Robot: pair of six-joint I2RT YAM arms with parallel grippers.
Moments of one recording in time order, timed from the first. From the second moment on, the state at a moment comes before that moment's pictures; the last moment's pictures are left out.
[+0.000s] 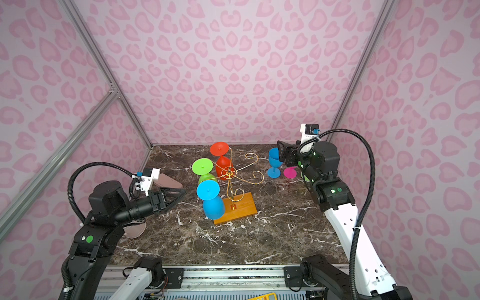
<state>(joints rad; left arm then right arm) -0.15 0.69 1.04 -0.69 0.89 -0.89 0.23 1.07 1.26 -0.35 -0.11 0.27</state>
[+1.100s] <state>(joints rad) -0.43 0.77 0.99 -0.51 0.71 -1.03 0.28 1.03 1.25 -0.32 -0.12 0.27</state>
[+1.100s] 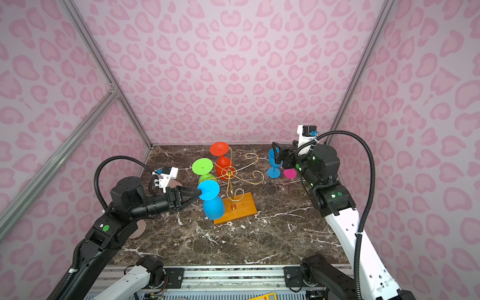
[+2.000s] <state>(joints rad) -0.46 0.80 0.98 -0.48 0.67 -1.07 0.28 1.03 1.23 -0.31 -0.12 0.27</state>
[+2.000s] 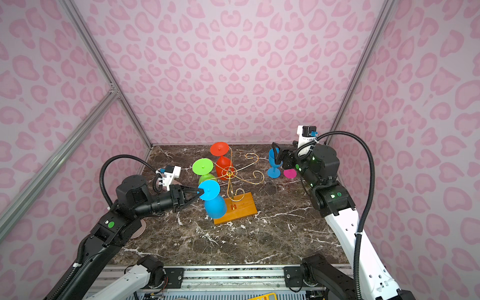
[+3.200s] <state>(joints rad) -0.46 0.76 1.03 -0.49 0.63 -1.11 0.28 1.01 1.21 -0.30 -0.12 0.27</state>
